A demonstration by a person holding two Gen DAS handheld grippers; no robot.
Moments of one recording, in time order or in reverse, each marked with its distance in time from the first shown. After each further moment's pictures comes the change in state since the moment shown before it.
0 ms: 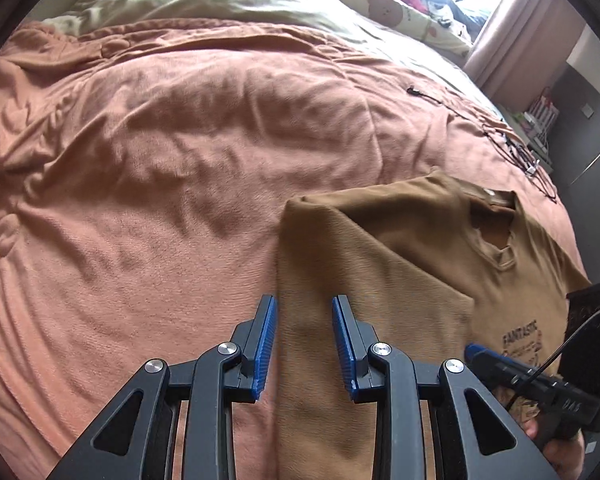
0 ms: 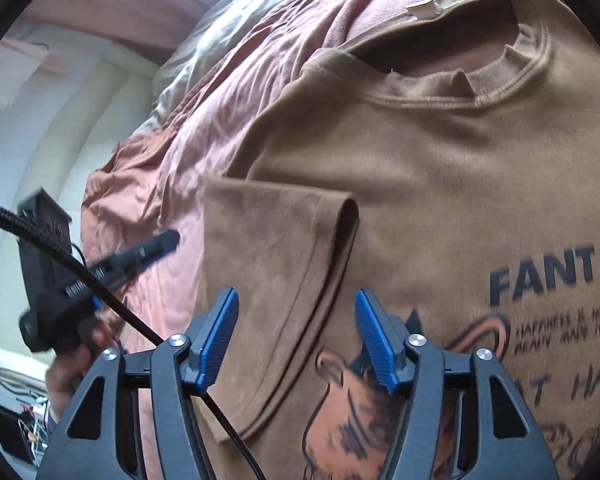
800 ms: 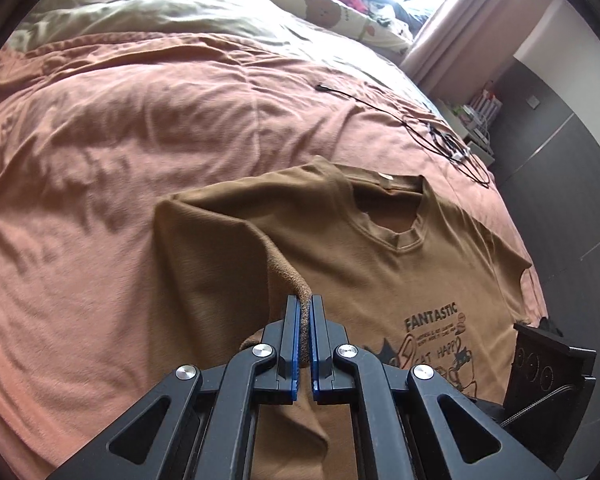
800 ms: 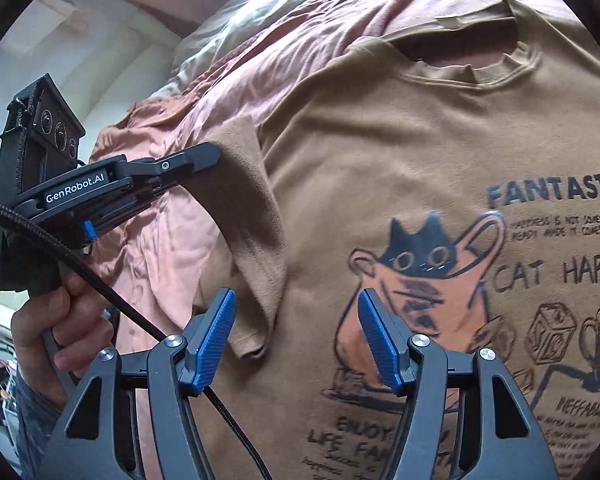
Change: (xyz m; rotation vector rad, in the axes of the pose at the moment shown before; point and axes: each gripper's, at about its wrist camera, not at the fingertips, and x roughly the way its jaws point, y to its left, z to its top) left arm -0.027 -0.079 -0.014 0.068 -0.008 -0.214; right arm -0.043 0.027 -0.046 -0.107 0.027 -0.021
